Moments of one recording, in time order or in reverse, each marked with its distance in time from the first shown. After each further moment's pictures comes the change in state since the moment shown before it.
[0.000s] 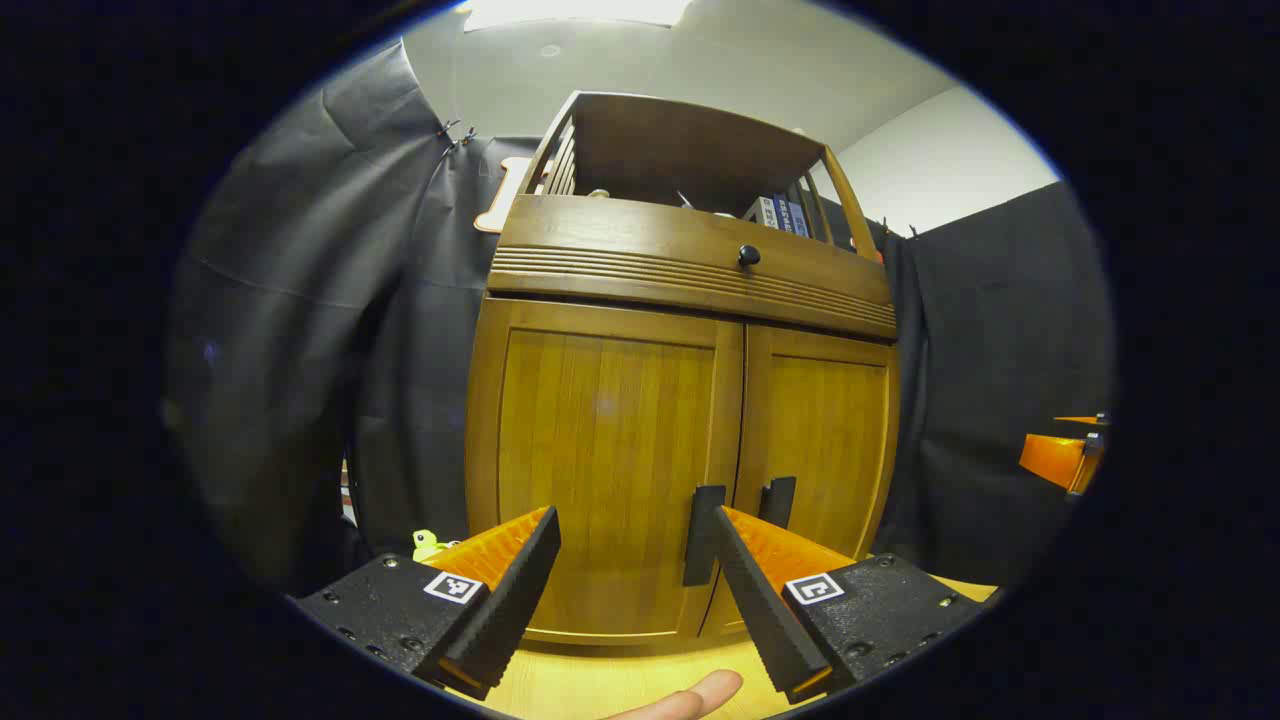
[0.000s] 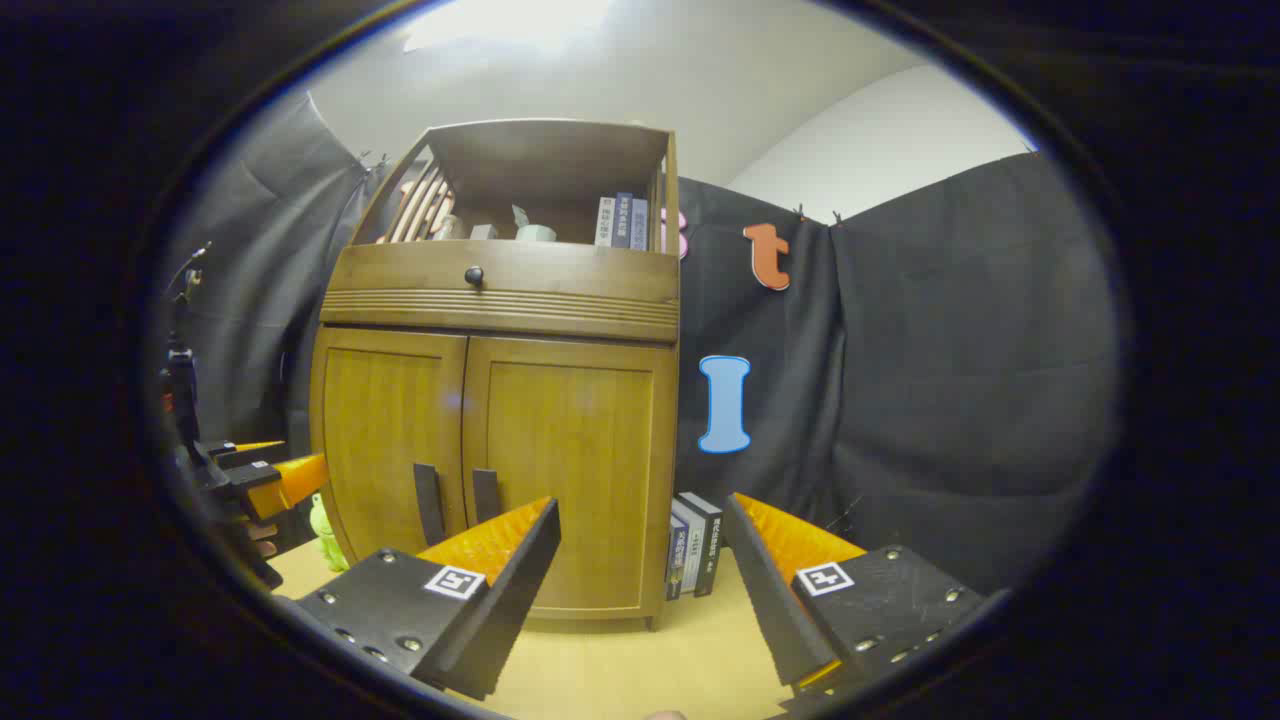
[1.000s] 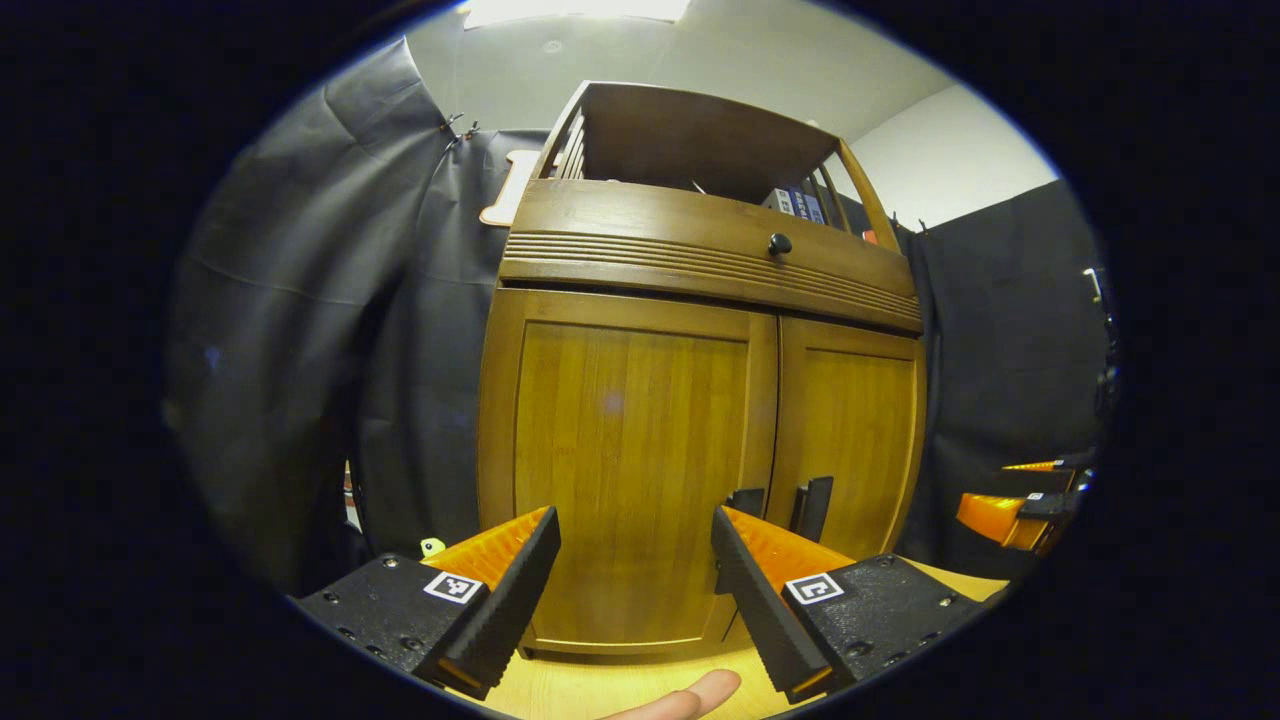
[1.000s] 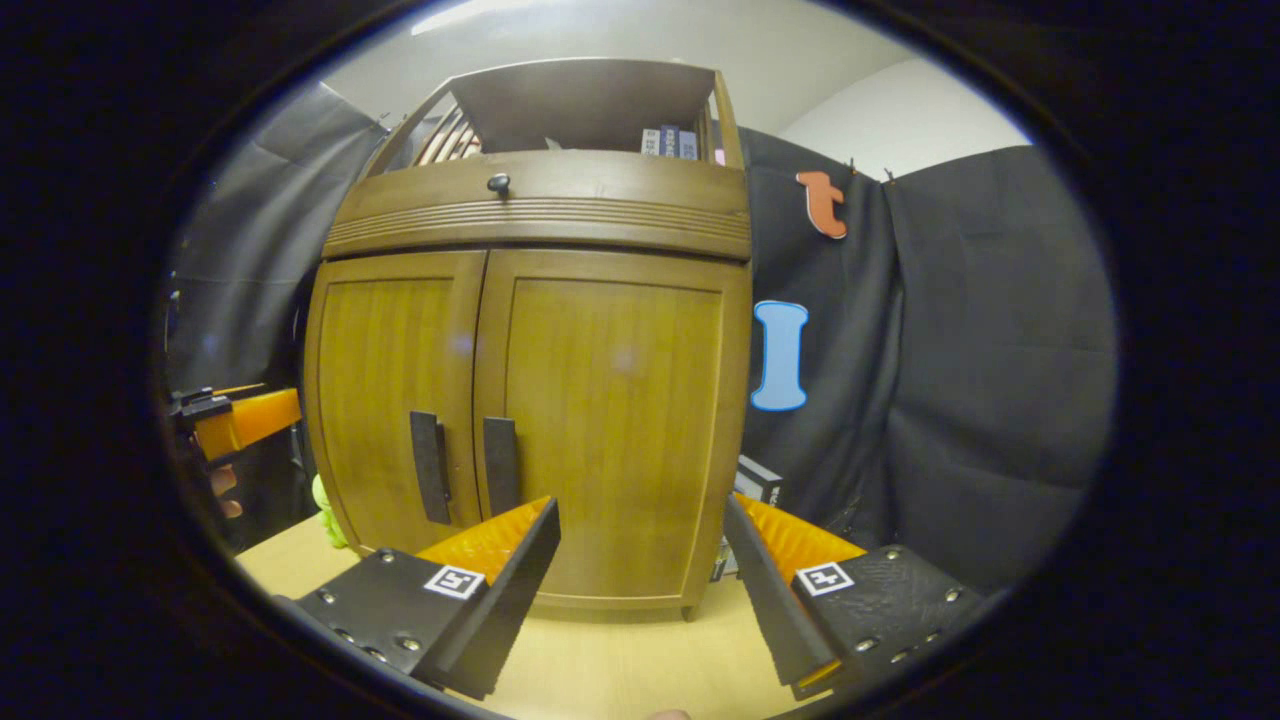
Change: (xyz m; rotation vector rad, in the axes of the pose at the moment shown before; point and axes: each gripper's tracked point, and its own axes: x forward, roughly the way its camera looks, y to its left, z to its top) left arm 0.022 0.027 -0.001 0.003 0.011 0.022; right arm 0.086 0.055 -0.074 -0.009 0.137 0.116
